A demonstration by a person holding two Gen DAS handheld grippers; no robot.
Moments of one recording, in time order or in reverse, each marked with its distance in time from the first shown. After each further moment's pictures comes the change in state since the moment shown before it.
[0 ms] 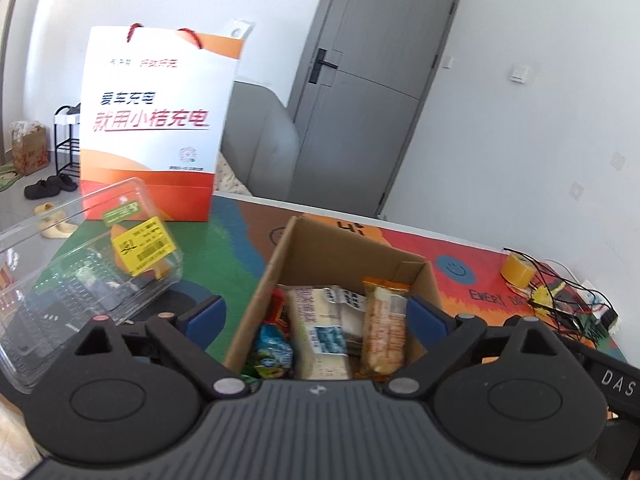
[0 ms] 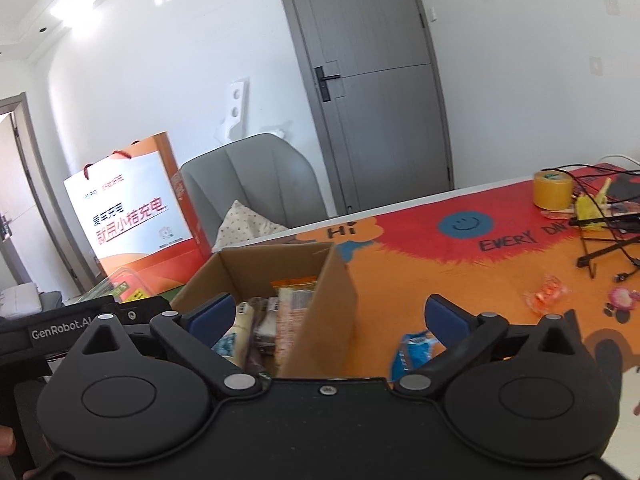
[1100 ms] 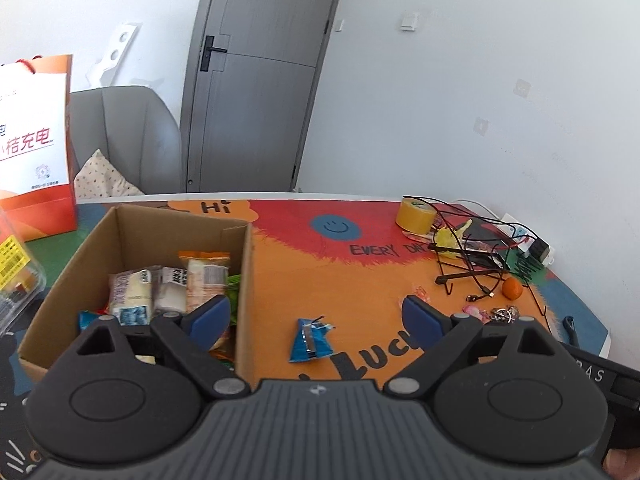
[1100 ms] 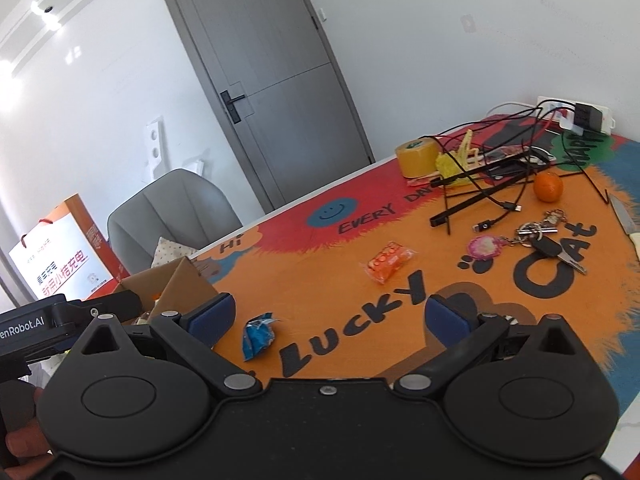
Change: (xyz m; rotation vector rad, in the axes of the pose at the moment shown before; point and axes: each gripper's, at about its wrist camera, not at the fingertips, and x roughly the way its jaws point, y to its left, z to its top) left arm 0.011 -0.119 -0.029 0.202 0.060 -0.203; right arm -0.056 -0.129 -0.026 0.230 -0.029 -0.139
